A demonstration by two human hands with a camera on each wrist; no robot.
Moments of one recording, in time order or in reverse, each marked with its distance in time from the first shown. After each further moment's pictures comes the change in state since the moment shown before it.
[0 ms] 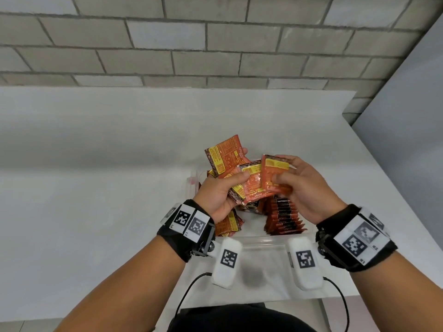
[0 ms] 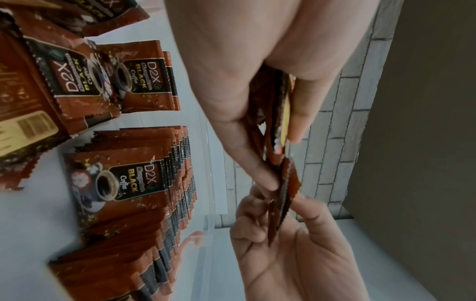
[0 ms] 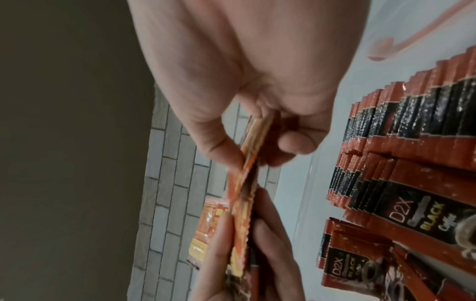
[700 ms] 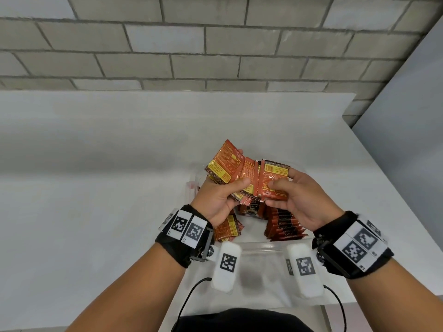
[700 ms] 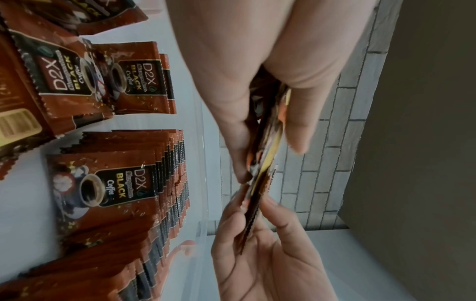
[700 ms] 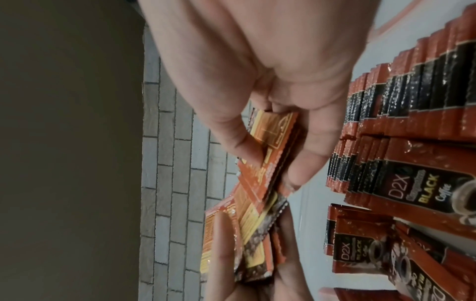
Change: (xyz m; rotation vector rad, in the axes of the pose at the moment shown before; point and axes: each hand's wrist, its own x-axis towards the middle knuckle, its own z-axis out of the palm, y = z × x) left_hand 0.002 0.003 0.000 0.030 -0.017 0.037; right_hand 0.004 0.005 0.001 0.105 -0.006 0.118
